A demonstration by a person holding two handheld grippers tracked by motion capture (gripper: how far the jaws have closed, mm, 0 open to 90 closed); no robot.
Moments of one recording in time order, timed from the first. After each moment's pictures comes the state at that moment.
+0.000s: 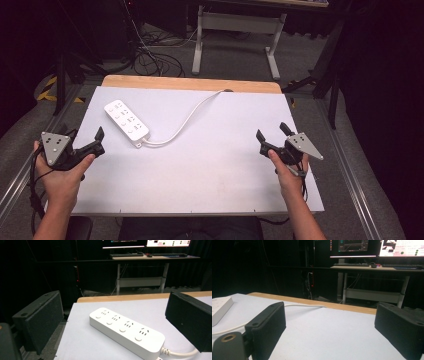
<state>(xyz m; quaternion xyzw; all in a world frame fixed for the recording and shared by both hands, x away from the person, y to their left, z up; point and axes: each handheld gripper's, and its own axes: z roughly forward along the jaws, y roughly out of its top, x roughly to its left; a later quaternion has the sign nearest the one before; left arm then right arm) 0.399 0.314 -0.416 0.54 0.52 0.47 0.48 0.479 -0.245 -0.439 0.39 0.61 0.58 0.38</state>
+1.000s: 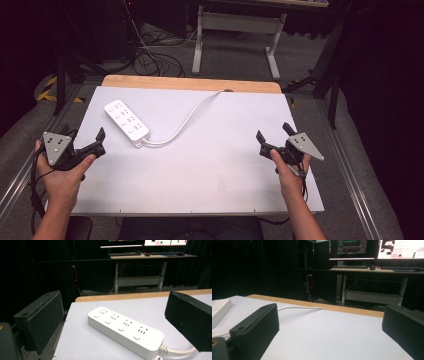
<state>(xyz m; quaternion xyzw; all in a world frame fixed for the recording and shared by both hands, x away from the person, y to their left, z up) 0.400 0.314 -0.419 0.55 0.51 0.47 0.48 0.478 -0.246 -0.439 0.39 0.60 0.58 0.38</state>
